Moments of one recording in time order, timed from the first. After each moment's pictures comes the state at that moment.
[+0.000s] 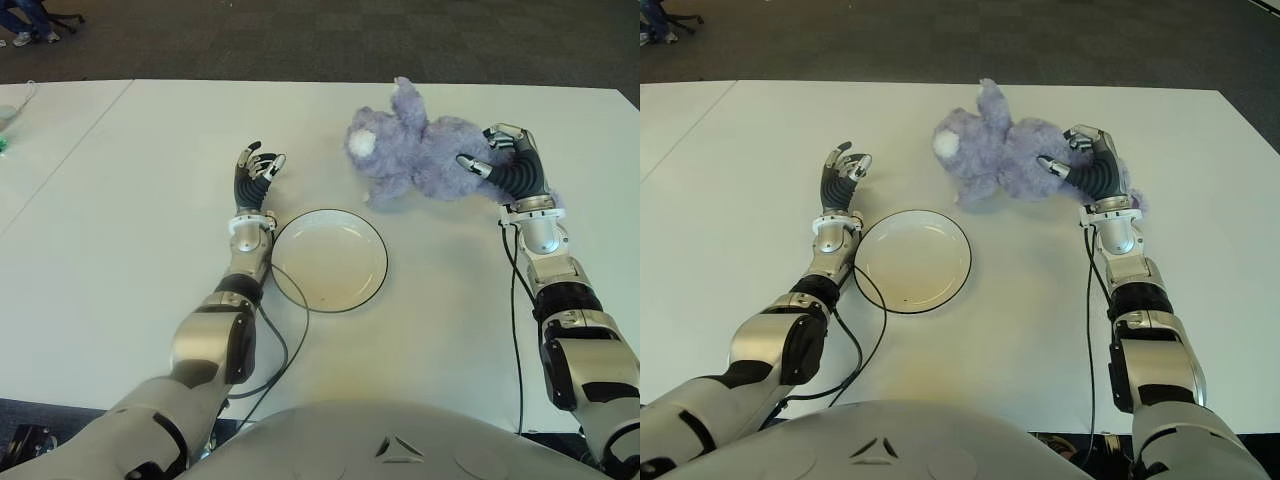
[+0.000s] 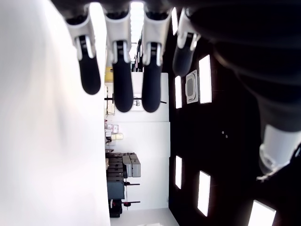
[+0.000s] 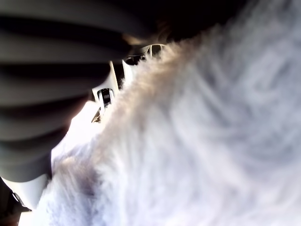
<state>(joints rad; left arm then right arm) -0.57 0.01 0.19 1.18 0.02 -0.63 0.20 -0.45 -0.53 -0.02 0.80 -0.23 -0.81 -0.16</state>
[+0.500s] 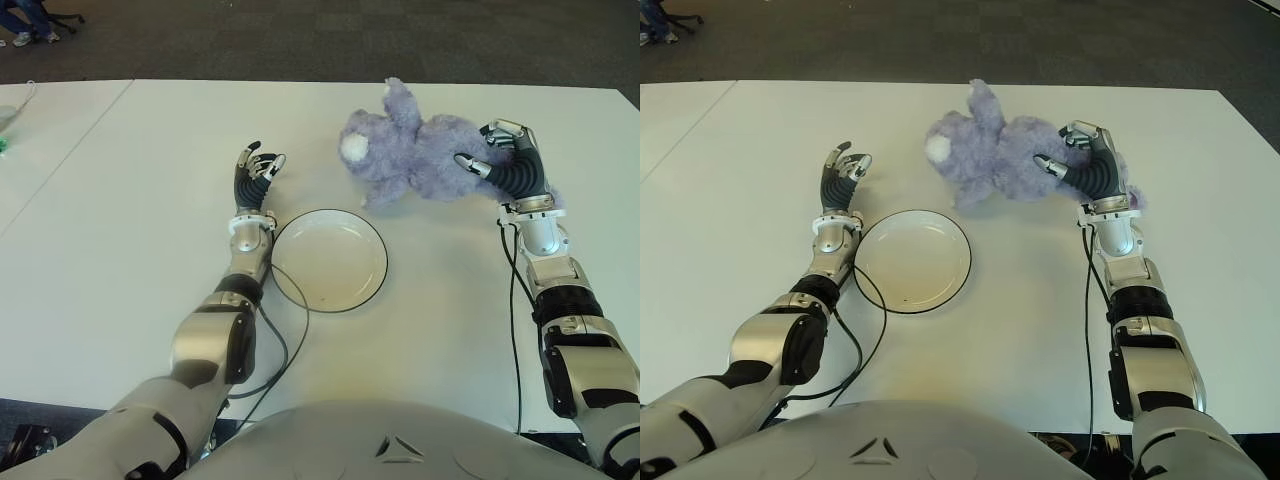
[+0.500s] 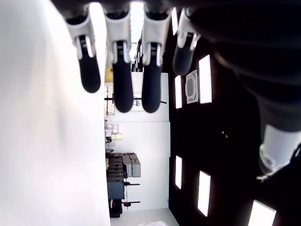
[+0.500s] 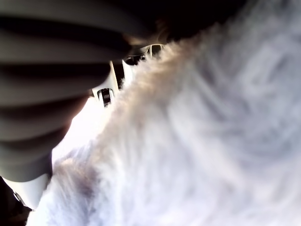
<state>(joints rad) -0.57 0.01 0.19 1.18 0.02 -0.63 0.20 -0.42 -0.52 -0.03 0.69 -0.23 -0.81 -0.16</state>
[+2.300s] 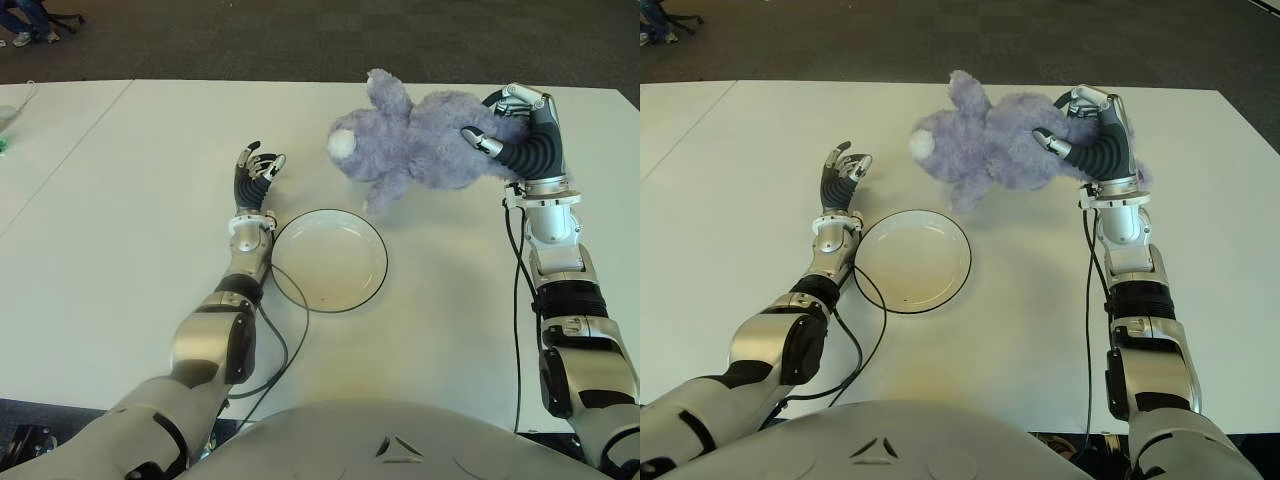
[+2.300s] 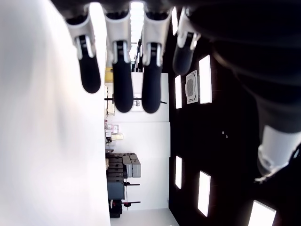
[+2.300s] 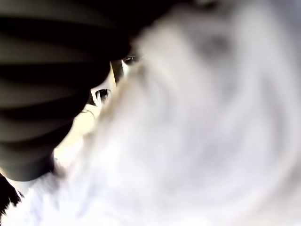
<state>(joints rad) -0.57 0.01 0.19 1.18 0.02 -0.63 0.20 -0.43 -0.50 -0.09 0.46 -0.23 -0.79 -0.14</state>
